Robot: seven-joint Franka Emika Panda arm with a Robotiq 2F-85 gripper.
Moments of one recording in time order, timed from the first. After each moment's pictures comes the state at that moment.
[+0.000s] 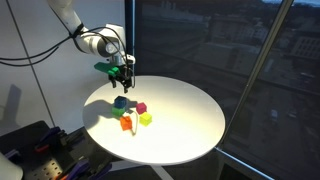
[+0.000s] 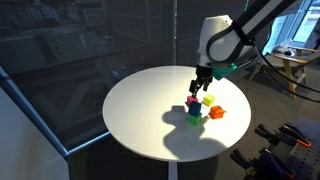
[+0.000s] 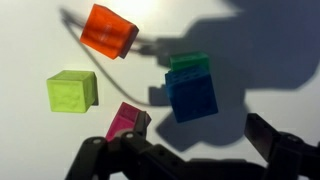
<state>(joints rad) 0.10 0.25 0.06 -2.29 -0.01 2.57 0.08</state>
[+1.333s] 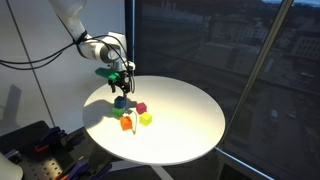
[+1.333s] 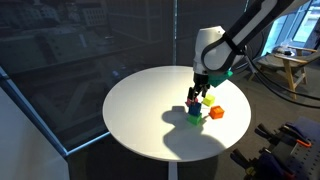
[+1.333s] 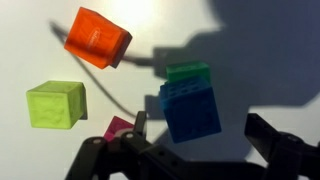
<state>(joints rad) 0.11 0.34 0.06 -2.25 -0.01 2.57 0.08</state>
